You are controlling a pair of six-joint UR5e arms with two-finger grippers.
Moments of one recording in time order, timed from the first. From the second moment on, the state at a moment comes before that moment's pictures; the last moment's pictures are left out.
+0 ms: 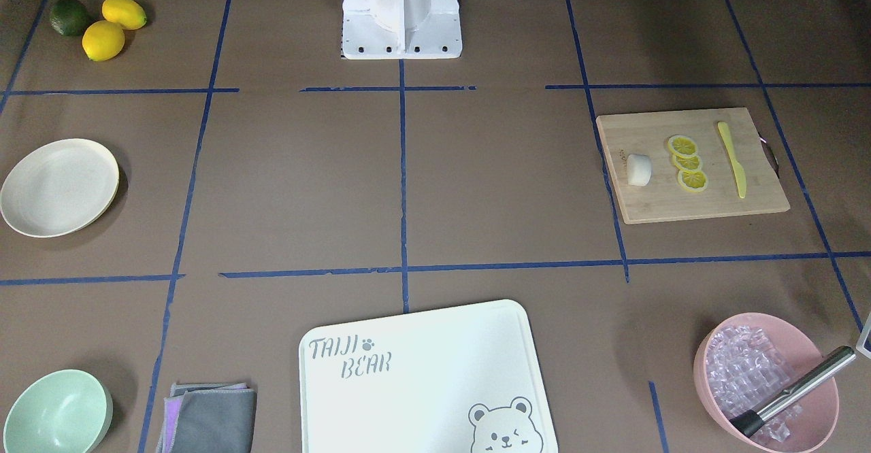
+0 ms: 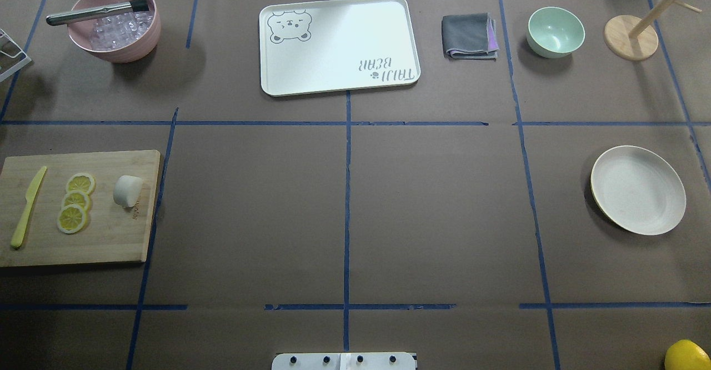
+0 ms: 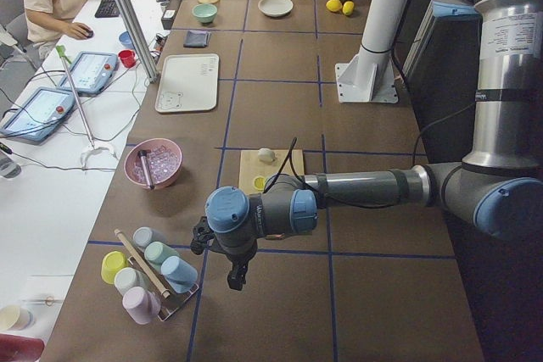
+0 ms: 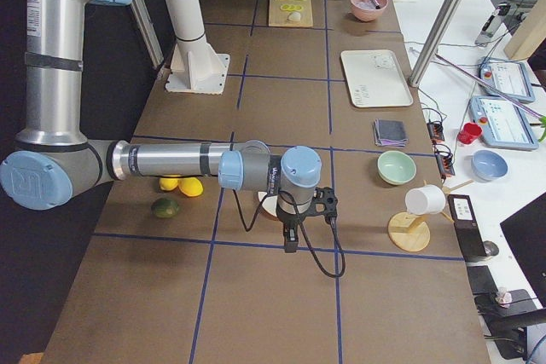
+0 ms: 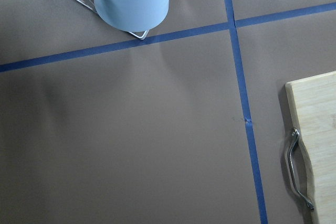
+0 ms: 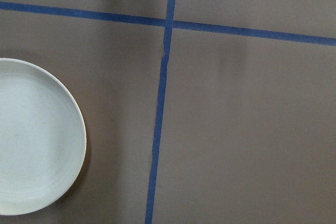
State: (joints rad) left arm -1.65 -1.53 -1.55 -1.53 -2.34 0.31; right arm 1.56 -1.69 1.75 -1.68 2.30 -0.12
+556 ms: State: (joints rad) left arm -1.65 -1.53 -1.55 -1.53 -2.34 0.31; right arm 1.55 -1.68 1.77 -1.68 2.31 -0.09
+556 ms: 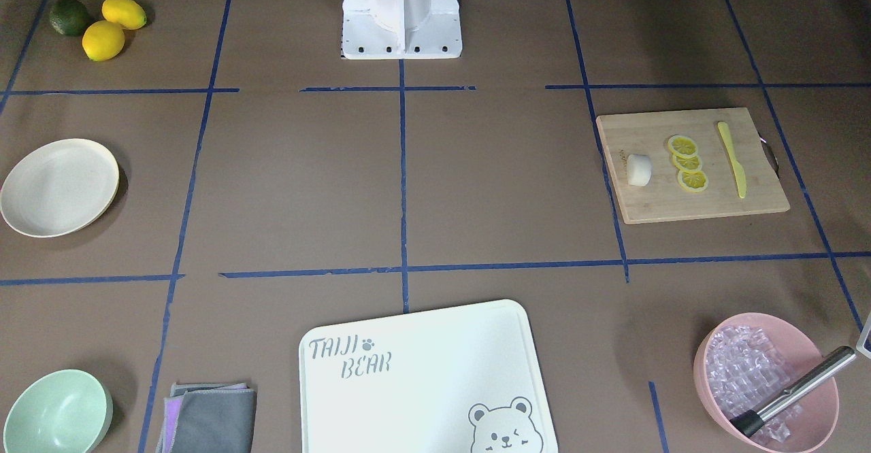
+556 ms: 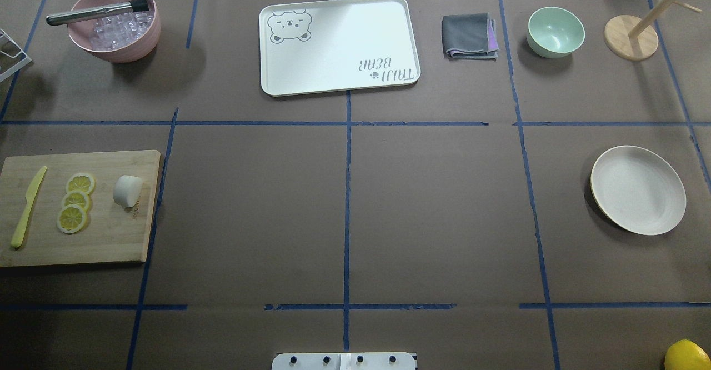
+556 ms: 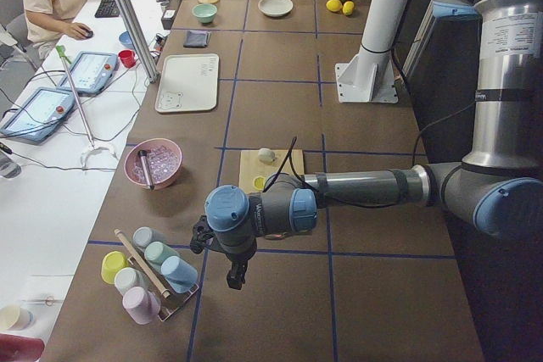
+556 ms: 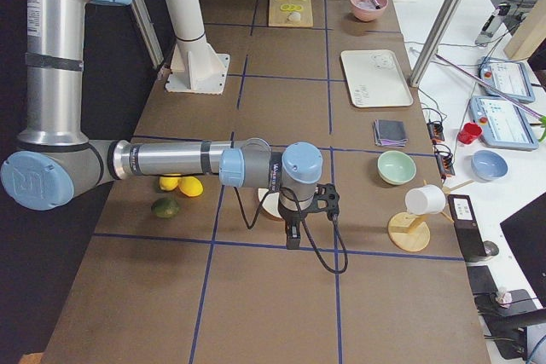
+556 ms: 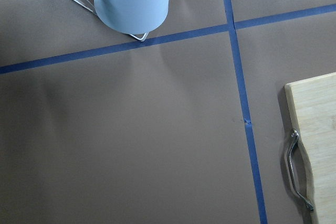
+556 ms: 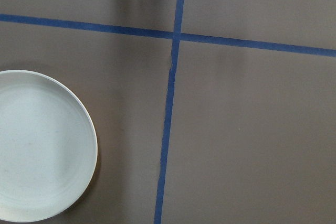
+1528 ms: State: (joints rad) left arm -1.65 -1.52 -1.55 -1.53 -2.34 0.31; right arm 1.24 -1.69 1.43 -0.77 2.37 0.55
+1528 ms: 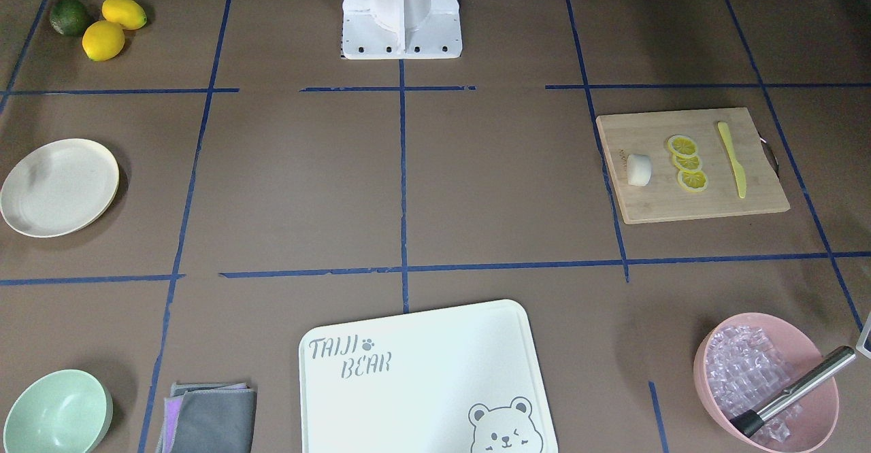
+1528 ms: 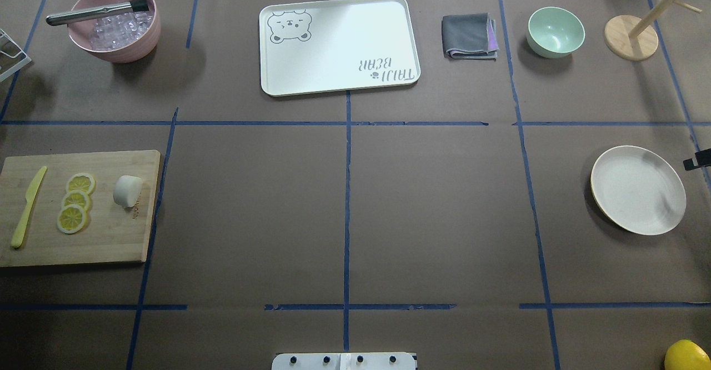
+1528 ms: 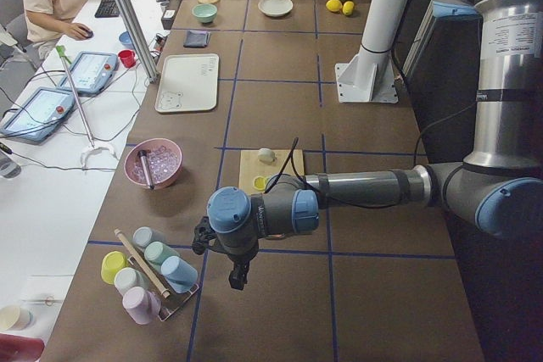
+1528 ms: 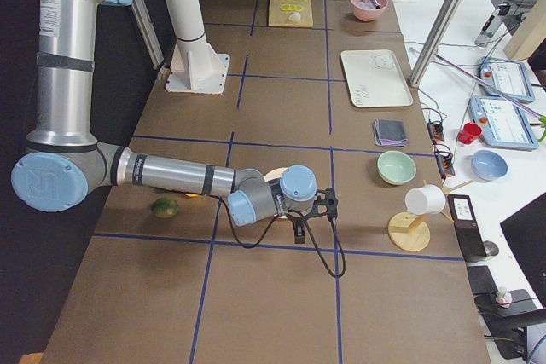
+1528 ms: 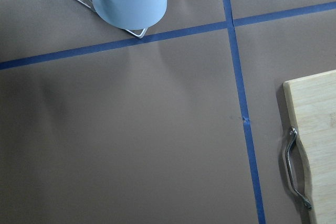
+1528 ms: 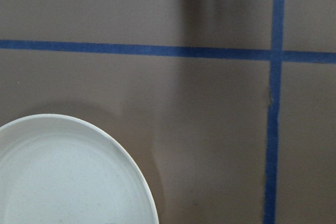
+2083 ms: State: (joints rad) left arm -1.65 -1.52 -1.55 -1.53 -2.34 0.31; right arm 1.16 -1.71 1.41 -0.71 2.34 0.60
